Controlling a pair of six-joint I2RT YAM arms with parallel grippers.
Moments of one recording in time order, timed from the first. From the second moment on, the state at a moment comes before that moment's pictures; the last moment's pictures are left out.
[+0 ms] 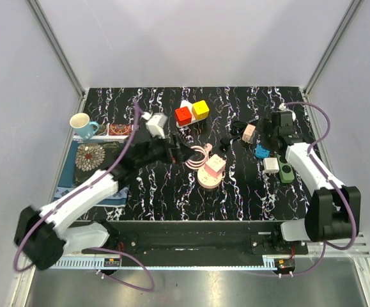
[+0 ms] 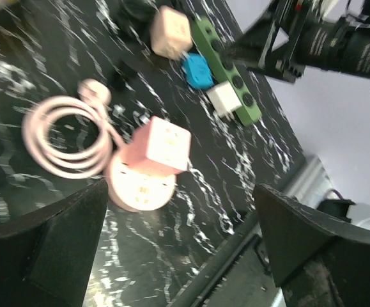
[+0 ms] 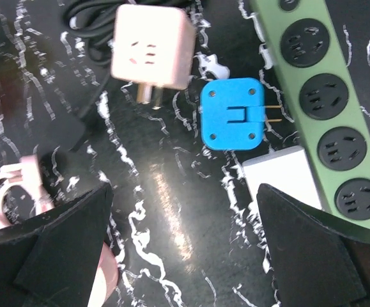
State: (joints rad) left arm -0.67 1.19 0.83 0.03 0.26 -0.65; right arm 0.11 1.36 0.99 -0.43 0.11 0.46
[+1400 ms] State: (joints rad) left arm -0.62 0.57 0.59 -0.25 -0.11 -0.06; right arm 0.11 1.60 1.00 -0.55 -0.03 0.30
